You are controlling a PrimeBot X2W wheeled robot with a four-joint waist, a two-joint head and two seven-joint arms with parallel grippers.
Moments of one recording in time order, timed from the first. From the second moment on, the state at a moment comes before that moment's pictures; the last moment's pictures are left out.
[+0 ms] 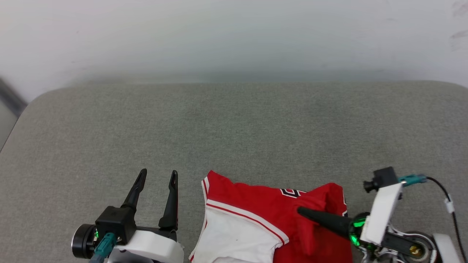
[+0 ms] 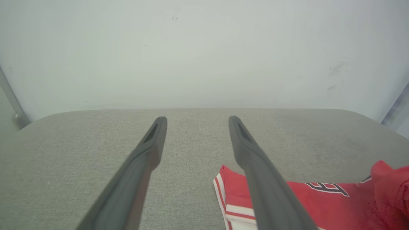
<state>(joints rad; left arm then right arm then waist) -0.04 0.39 -0.46 -0.11 -0.48 0.33 -0.22 -0.14 -0.05 -0.05 0.12 1.23 0.13 1.04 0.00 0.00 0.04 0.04</state>
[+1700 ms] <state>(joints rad) -0.03 0.36 -0.42 -0.01 -0.49 0.34 -0.26 -0.10 -0.24 0.08 0.15 0.33 0.13 -0.09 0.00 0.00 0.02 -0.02</state>
